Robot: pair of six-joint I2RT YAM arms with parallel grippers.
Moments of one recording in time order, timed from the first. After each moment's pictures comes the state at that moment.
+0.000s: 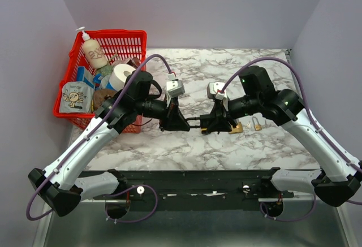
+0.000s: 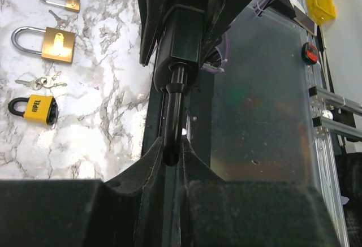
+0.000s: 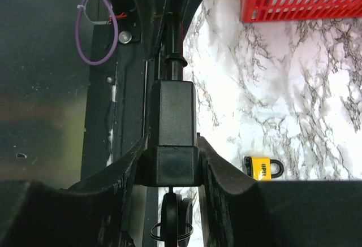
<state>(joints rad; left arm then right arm) -0.66 1.13 1.24 -0.62 0.94 -0.06 0.71 1.20 1.44 -0.95 -0.78 -0.49</state>
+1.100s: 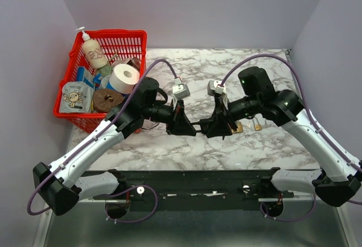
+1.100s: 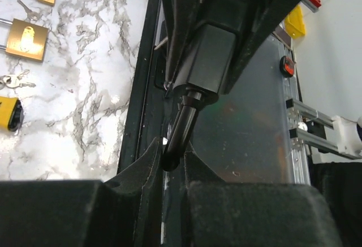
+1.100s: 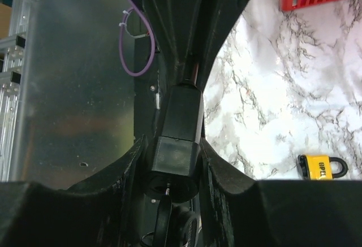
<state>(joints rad) -0.72 1.12 1.10 -0.38 0.92 -0.27 0.72 1.22 1.44 -0.96 -0.85 -0.28</state>
